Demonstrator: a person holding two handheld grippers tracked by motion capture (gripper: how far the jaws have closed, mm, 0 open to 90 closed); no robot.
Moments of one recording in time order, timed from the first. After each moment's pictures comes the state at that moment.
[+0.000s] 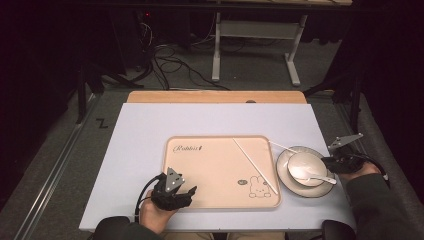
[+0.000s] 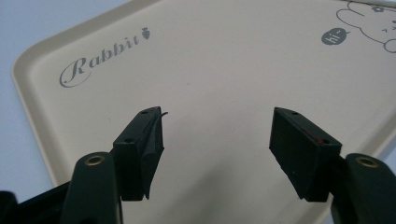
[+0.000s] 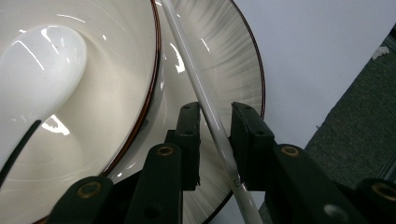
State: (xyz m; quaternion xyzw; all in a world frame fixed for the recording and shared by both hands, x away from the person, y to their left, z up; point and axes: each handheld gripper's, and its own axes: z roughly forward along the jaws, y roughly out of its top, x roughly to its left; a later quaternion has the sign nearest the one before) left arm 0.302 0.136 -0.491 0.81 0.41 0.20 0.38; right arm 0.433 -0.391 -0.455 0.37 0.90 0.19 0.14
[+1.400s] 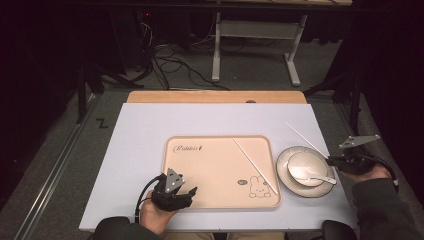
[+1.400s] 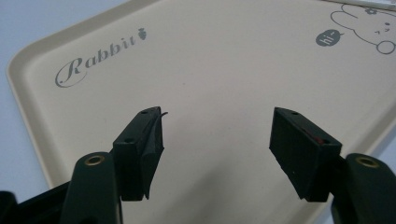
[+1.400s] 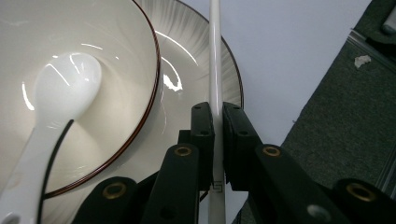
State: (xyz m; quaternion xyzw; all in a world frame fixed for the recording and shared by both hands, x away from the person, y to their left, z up) left arm 0.299 0.136 -0.491 0.81 0.41 0.20 0.38; right arm 0.415 -0.403 -0.434 0.40 0.87 0.24 0.17
